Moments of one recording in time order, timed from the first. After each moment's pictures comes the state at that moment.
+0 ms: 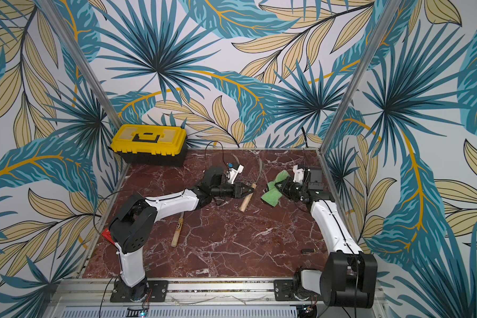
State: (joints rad) left arm -0.67 1.93 1.22 0.43 0.67 -0.79; right arm -0.08 1.30 0.96 -0.37 -0.57 0.60
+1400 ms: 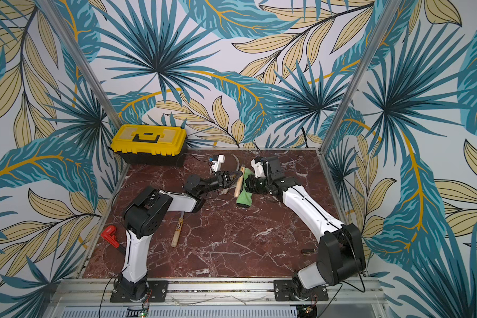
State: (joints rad) left arm -0.55 2.13 1.15 1.41 0.76 -1.41; right arm 0.37 1.47 1.15 -0.47 -0.40 0.50
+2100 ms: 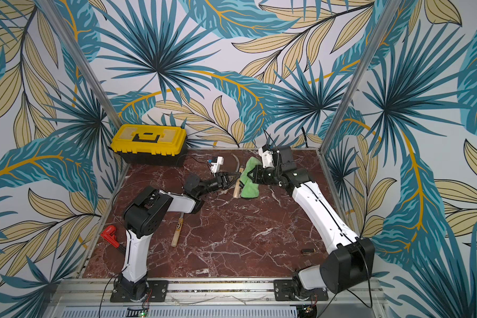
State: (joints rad) left arm -0.54 2.12 1.10 1.39 0.75 -1.40; right arm 0.29 1.46 1.43 -0.67 -0.42 0.40
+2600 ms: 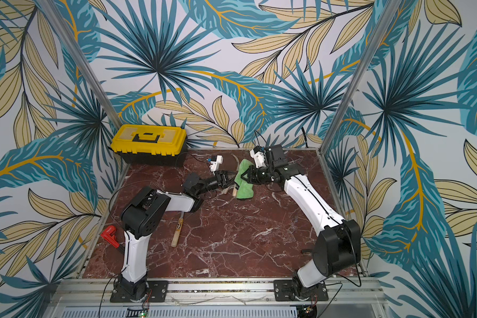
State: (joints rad) left arm -0.53 2.11 1.14 1.33 0.75 -1.41; right arm 0.31 1.55 1.36 -0.62 -0.50 0.37
